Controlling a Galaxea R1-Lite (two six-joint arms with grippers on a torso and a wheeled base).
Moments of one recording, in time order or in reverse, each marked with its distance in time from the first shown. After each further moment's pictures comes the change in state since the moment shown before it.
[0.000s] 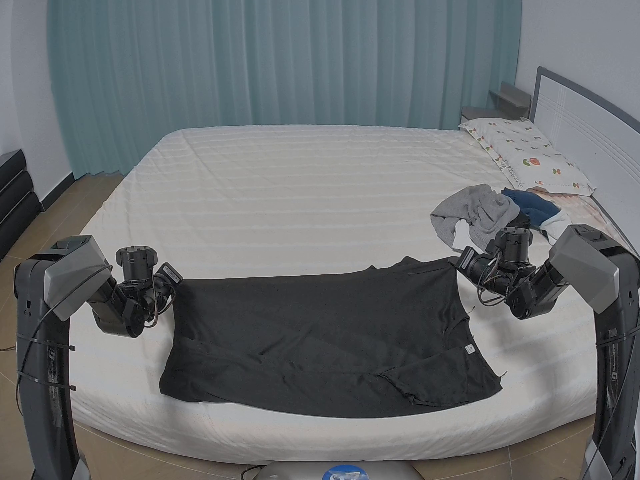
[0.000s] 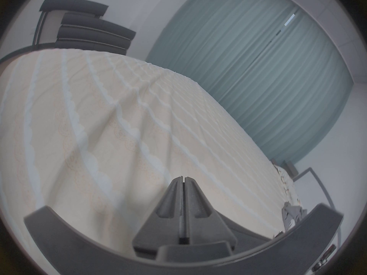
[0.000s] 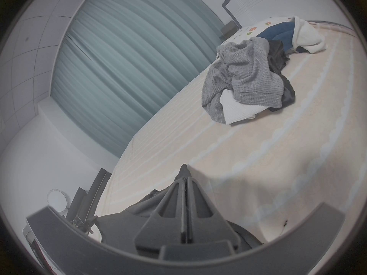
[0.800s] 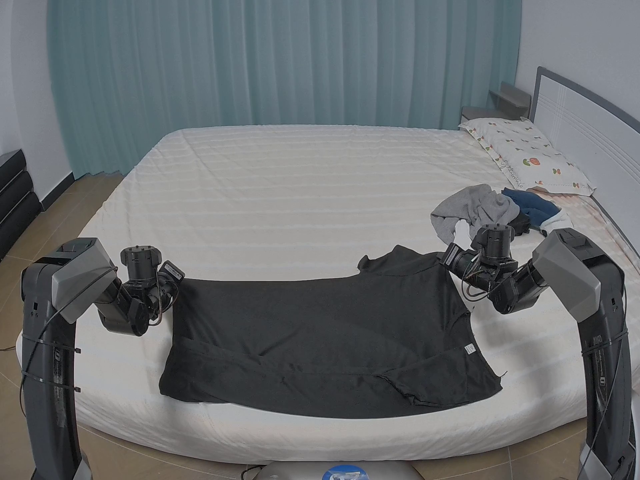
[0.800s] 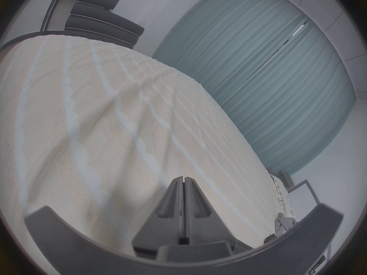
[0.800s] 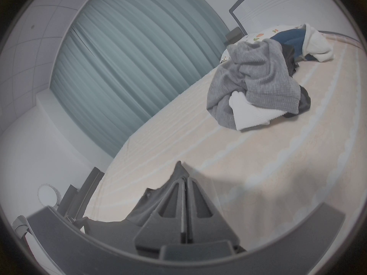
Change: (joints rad) left arm -0.006 0.043 -0.066 0.011 0.009 -0.094; right arm 0.049 0.095 -0.198 0.090 -0.089 -0.047
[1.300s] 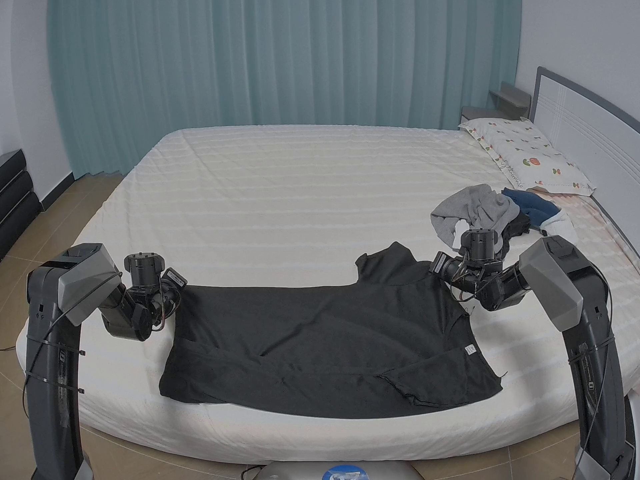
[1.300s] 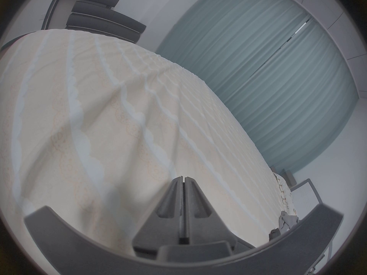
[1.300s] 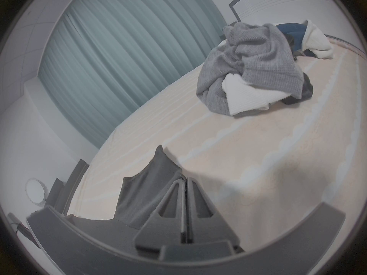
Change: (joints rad) left arm -0.002 0.037 -0.005 -0.004 0.000 -0.004; right arm 0.026 0.104 -0.200 0.206 -0.070 -0.053
